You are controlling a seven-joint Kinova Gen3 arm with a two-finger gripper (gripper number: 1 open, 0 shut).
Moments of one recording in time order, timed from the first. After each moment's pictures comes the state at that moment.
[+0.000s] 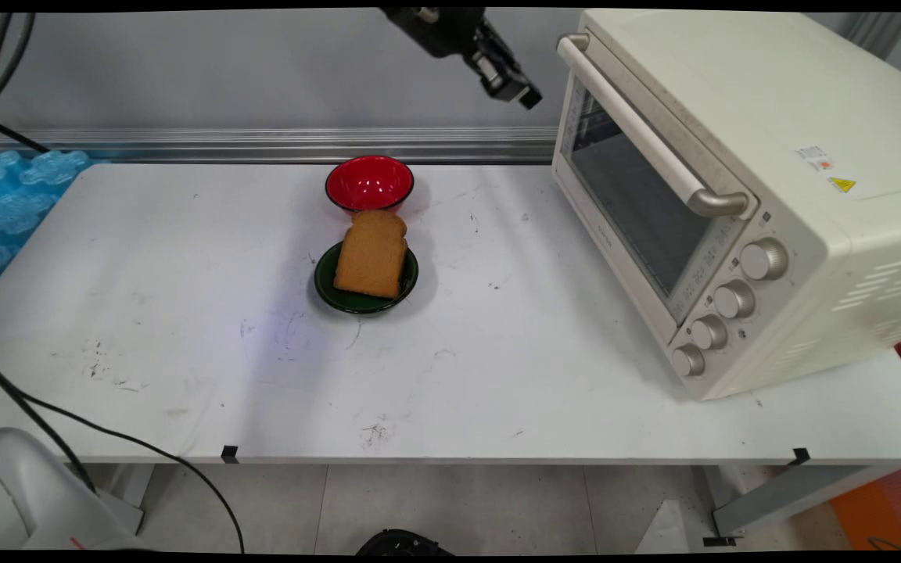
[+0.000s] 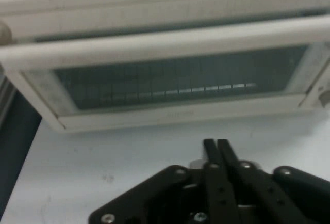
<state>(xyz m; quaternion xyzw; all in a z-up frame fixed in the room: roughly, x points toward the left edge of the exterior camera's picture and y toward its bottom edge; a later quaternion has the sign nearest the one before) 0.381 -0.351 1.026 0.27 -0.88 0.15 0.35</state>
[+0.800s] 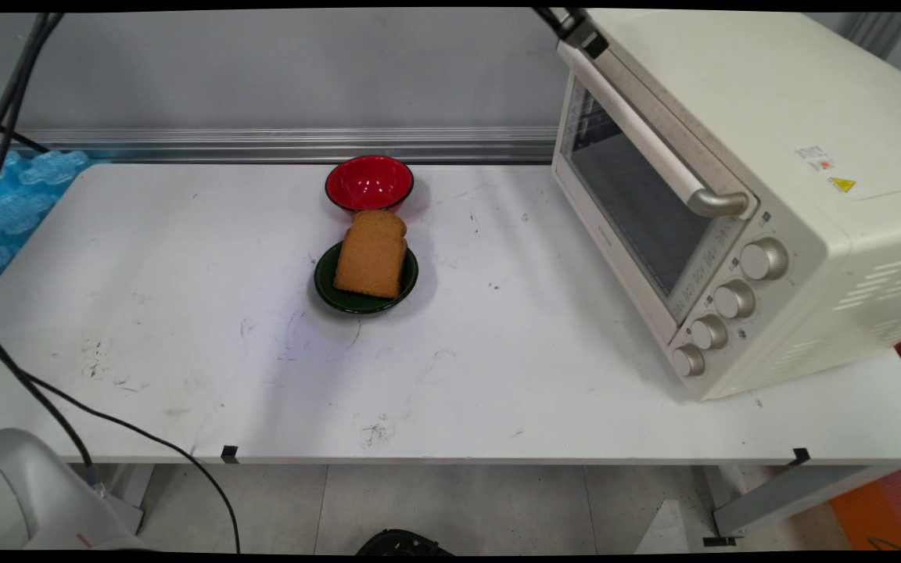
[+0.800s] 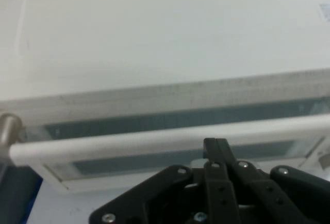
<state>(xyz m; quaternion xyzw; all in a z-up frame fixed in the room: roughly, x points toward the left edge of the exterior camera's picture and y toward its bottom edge) 0.340 -0.384 1.062 0.26 -0.87 0.15 0.38</state>
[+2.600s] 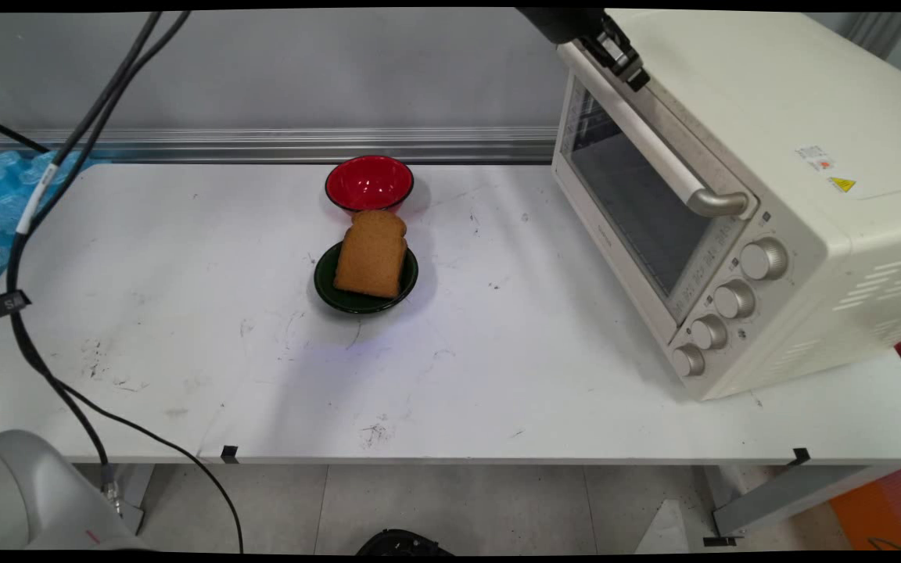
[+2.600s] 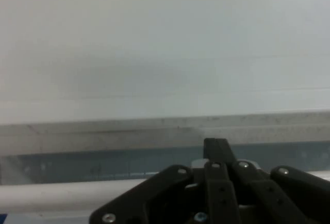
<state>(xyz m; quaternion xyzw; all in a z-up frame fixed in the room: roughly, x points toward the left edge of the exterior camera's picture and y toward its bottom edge) 0.293 -0.427 1.017 0.28 -0.87 0.13 0.39</state>
